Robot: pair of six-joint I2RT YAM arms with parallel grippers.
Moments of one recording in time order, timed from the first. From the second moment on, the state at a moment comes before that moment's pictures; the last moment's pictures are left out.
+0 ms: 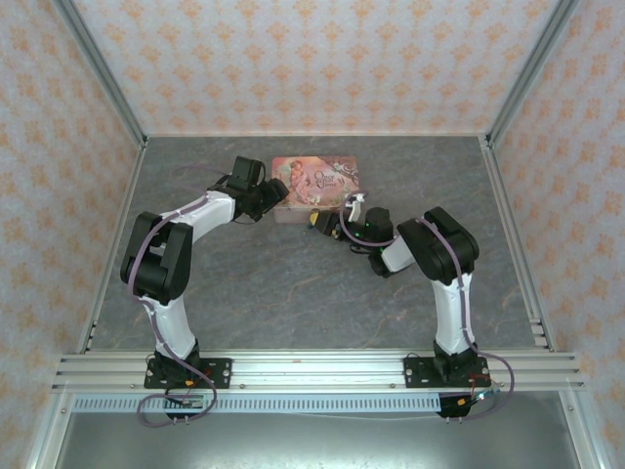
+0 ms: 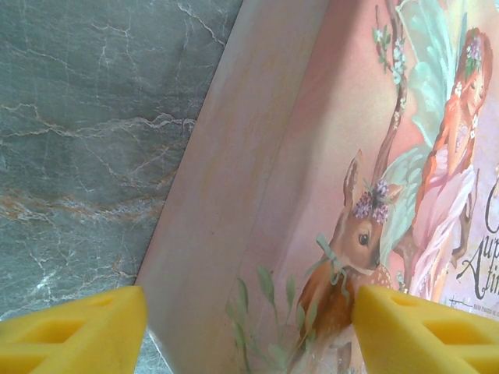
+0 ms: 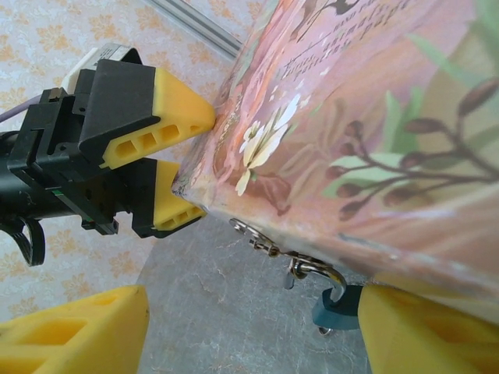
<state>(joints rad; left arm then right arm) -0.26 1.87 1.24 -0.26 0.18 -0.93 0.47 2.11 0.77 1.19 -0.58 0.87</state>
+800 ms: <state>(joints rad) -0.26 1.87 1.23 -0.25 0.18 -0.94 0.47 2.15 0.80 1.23 -0.58 0.87</state>
